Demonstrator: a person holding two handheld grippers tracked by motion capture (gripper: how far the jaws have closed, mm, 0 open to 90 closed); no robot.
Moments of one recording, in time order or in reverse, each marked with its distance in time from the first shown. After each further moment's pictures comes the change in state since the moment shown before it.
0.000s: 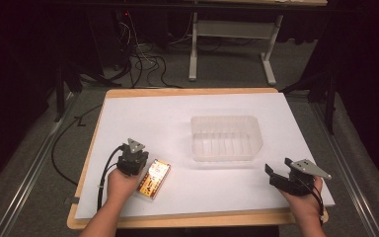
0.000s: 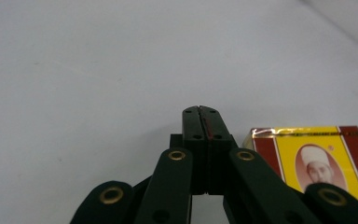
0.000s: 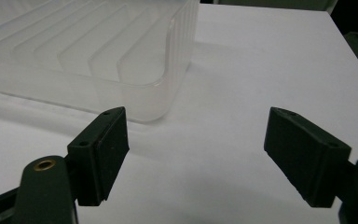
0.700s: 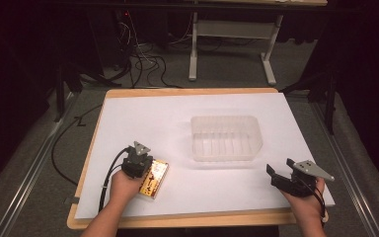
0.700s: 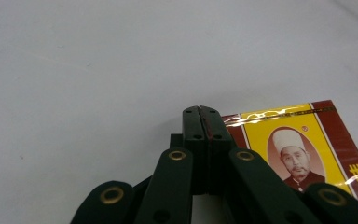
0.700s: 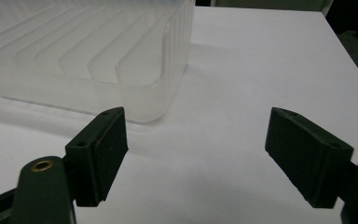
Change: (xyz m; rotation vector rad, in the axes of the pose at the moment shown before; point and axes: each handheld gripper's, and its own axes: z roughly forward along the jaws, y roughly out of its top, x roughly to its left) left arm -0.012 -0.001 0.016 0.048 -0.051 0.034; right arm -0.001 -0.001 -0.005 -0.011 -0.007 0.020
